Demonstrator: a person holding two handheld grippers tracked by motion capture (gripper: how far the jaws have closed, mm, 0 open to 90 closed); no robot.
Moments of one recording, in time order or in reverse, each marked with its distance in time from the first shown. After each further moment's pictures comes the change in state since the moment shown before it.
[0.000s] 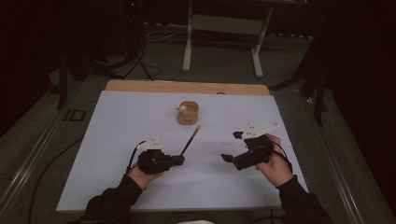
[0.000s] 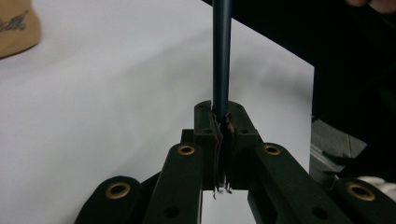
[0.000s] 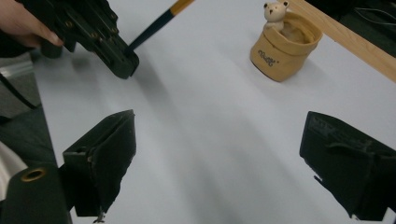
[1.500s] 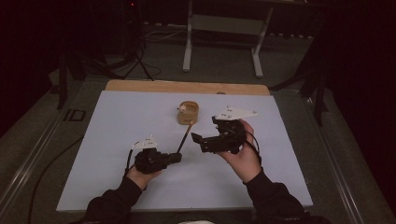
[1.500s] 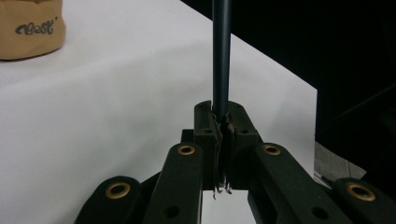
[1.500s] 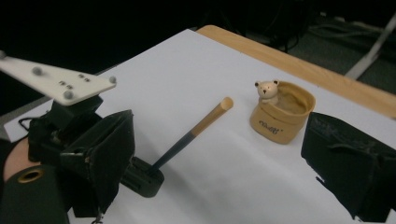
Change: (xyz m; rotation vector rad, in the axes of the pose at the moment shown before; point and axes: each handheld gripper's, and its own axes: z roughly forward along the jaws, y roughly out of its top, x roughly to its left) left arm 0.006 -0.007 -0.004 -0.078 0.022 -0.042; right arm 0.040 0.078 0.028 -0.158 -0.136 0.216
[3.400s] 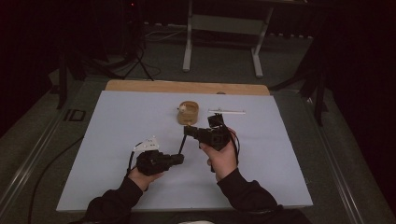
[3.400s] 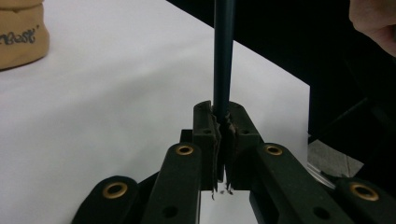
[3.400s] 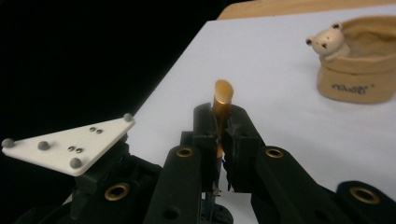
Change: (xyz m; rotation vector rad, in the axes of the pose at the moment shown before) left arm -0.007 0.001 0.003 -0.003 -0.023 0.039; right arm -0.001 -0.012 0.049 0.021 0.158 0.455
